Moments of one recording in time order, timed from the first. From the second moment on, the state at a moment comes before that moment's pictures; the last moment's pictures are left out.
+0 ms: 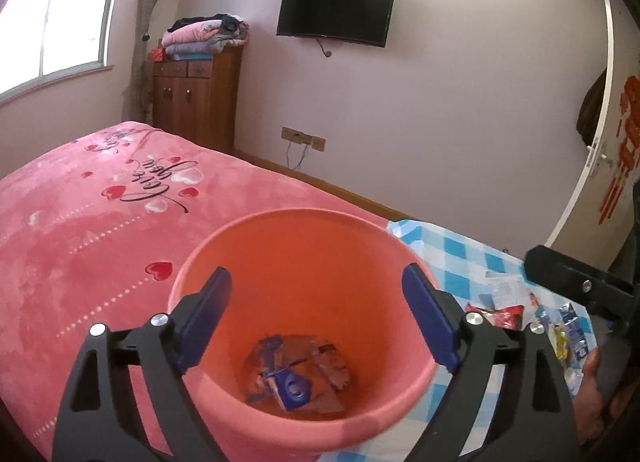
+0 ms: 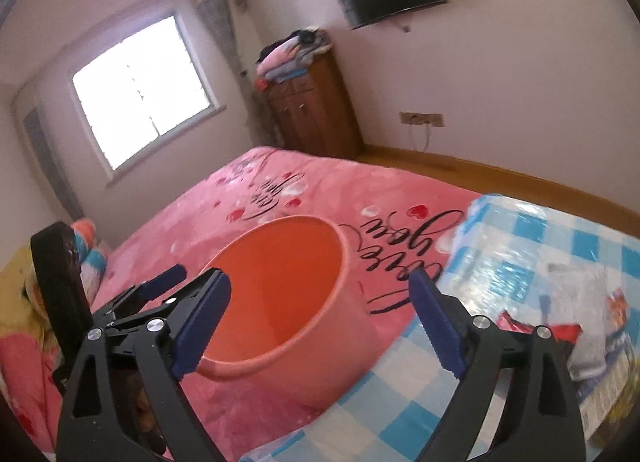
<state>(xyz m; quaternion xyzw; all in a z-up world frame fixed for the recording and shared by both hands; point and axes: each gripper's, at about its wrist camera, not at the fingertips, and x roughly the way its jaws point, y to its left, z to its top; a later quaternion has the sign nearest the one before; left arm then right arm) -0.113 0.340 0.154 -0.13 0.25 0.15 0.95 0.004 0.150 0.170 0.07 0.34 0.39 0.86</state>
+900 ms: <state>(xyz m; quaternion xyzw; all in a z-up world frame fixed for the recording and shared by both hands) -0.121 0.232 0.148 -0.11 0.24 0.03 0.96 -0.074 0.021 0.126 0.07 0.30 0.25 0.92</state>
